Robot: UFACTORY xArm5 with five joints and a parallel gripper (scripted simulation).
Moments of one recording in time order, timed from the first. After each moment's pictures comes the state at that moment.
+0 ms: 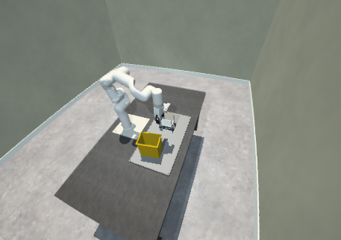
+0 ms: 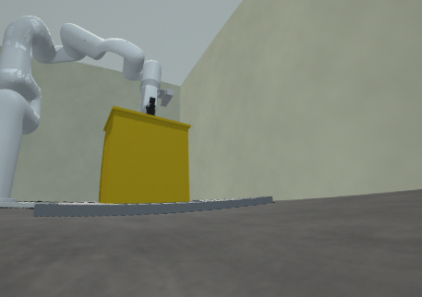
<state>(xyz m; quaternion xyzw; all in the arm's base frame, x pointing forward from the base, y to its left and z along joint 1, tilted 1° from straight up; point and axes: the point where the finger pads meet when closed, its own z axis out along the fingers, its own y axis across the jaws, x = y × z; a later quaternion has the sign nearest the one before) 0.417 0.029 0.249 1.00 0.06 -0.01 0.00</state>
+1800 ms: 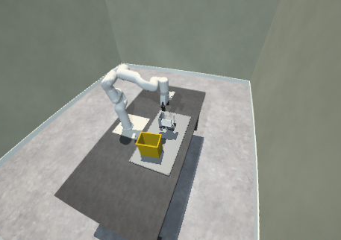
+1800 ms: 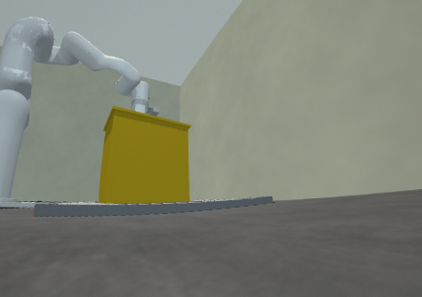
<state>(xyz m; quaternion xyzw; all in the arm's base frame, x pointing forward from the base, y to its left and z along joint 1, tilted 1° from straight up) 0.386 0.182 0.253 1.00 0.07 -0.01 0.00</state>
